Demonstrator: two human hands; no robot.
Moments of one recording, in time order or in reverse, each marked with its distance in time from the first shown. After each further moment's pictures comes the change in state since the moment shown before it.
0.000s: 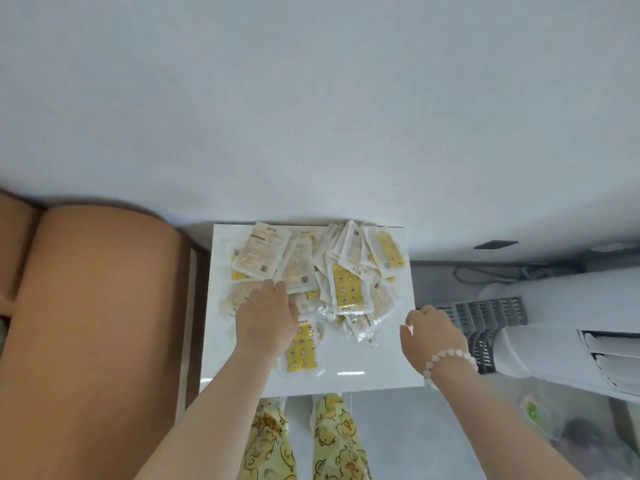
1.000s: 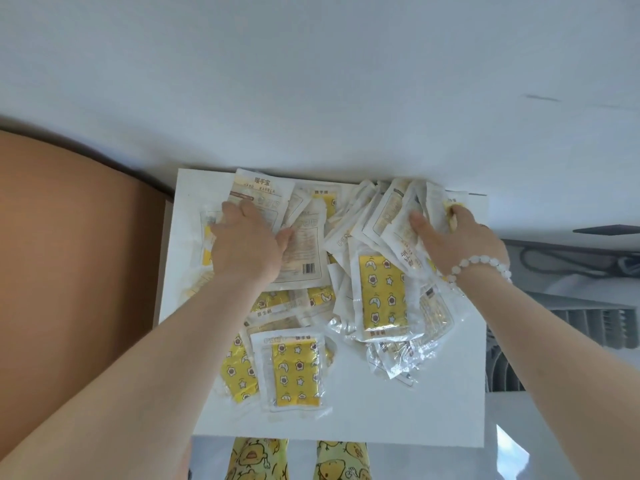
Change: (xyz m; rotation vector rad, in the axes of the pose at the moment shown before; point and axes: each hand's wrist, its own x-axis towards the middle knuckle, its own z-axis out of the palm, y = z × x) left_hand 0.150 -0.018 0.076 -0.048 -0.019 -0.373; right_hand 0.208 -0.029 0.030 0.361 0.054 0.153
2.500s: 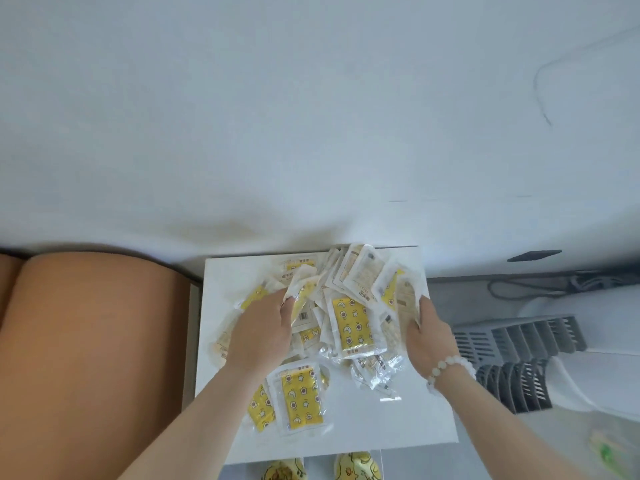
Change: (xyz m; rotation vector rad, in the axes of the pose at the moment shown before) left_hand -0.109 -0.001 -0.075 -0.274 0.022 0.341; right_hand -0.128 0.036 -0.036 0.501 -0.092 -0.045
